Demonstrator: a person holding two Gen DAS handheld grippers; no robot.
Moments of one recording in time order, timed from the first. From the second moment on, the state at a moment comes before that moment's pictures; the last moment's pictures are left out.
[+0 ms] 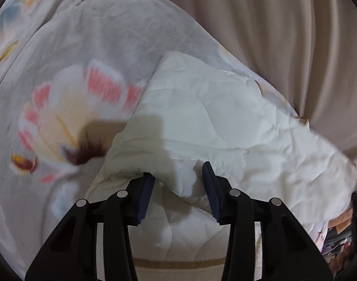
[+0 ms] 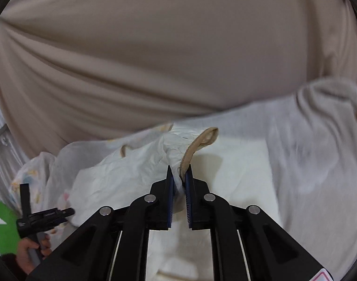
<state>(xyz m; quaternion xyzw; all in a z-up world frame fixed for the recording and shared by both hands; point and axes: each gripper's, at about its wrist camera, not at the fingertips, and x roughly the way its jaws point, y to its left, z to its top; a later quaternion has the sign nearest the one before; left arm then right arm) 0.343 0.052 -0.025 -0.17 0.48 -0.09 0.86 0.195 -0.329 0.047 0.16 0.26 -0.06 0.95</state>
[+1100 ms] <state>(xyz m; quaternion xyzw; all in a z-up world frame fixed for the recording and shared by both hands) 0.074 0.165 -0.018 -0.10 0.57 -0.14 0.80 -0.112 -0.346 -0.040 0.34 0.42 -0.08 0.84</state>
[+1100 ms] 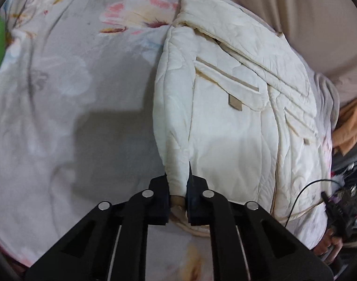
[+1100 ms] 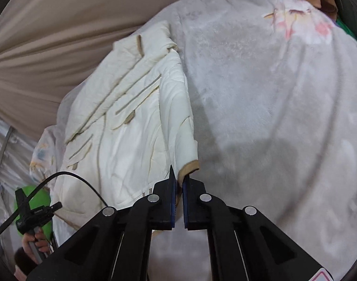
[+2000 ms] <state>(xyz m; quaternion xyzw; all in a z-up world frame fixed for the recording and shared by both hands) 0.124 0.149 0.064 -0.08 0.47 -0.14 0.87 -0.054 -0.354 0.041 0.28 0.36 -0.10 0.88</state>
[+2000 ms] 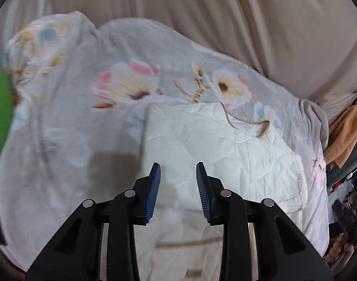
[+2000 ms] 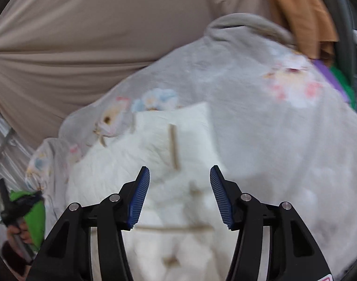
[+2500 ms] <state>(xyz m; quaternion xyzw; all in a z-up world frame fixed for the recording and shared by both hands) 0.173 0.112 -0.049 -0.04 0.55 -0.10 0.83 0.062 -0.342 -0.077 0.29 0.46 -0.10 0.83</state>
